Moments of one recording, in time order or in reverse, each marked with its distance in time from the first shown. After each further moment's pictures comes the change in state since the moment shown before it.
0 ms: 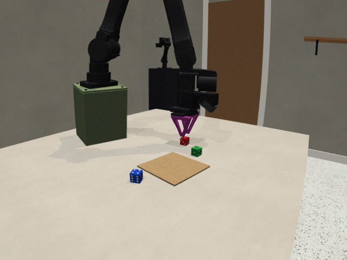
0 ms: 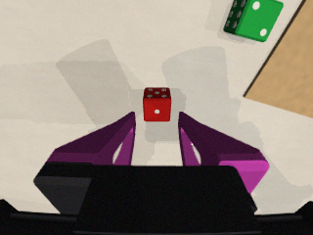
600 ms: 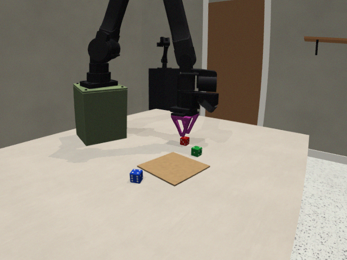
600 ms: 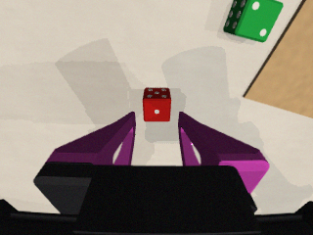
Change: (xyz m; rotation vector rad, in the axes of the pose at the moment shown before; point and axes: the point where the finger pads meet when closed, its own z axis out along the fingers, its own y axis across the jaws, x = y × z) arm 0.000 0.000 0.000 0.000 0.000 0.000
